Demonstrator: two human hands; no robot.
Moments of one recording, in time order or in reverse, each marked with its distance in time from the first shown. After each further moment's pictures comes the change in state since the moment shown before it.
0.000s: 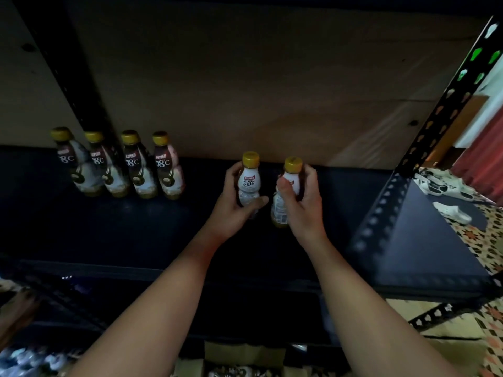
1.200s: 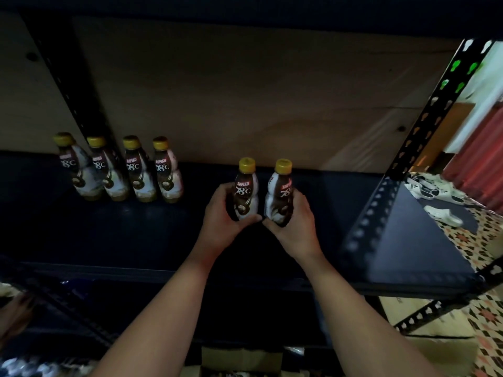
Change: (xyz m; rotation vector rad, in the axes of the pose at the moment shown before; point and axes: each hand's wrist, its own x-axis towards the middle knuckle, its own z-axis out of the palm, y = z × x) left_hand -0.016 -0.017 -0.004 0.204 0.186 0.069; right_hand -0.023 0.025 -0.009 -0.408 -0.071 -0.002
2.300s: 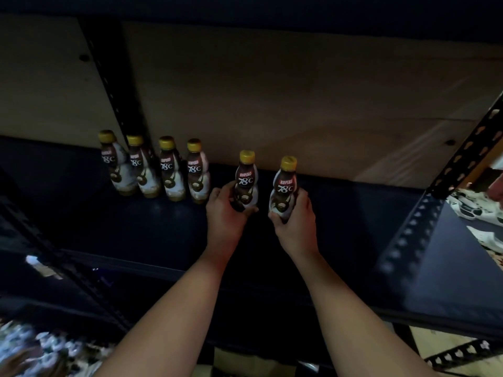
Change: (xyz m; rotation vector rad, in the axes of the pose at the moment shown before) left_hand 0.020 -0.017 -0.030 0.376 0.321 -0.054; right_hand 0.025 -0.019 0.056 -0.064 0.006 0.023
